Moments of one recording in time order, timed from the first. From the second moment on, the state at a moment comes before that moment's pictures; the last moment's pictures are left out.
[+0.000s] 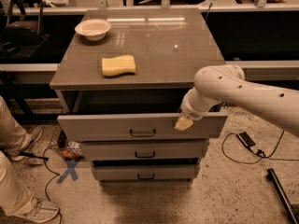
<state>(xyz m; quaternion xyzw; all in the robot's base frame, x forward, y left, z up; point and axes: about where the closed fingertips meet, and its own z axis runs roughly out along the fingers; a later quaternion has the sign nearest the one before) 0.615 -0.124 0.648 -0.61 0.77 0.02 0.20</state>
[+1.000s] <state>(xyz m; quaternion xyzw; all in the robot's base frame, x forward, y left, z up) 0.614 -0.123 0.645 -0.61 0.77 0.02 0.19</state>
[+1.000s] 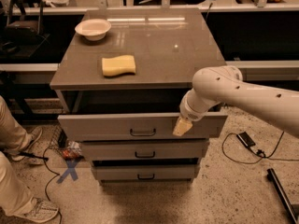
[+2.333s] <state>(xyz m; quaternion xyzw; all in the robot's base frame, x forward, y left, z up) 0.575 -0.139 0.633 -0.69 0.72 0.05 0.11</state>
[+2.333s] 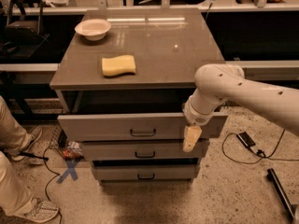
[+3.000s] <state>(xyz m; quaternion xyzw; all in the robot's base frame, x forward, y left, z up) 0.561 -0.150 0.640 -0.69 0.72 0.06 0.11</state>
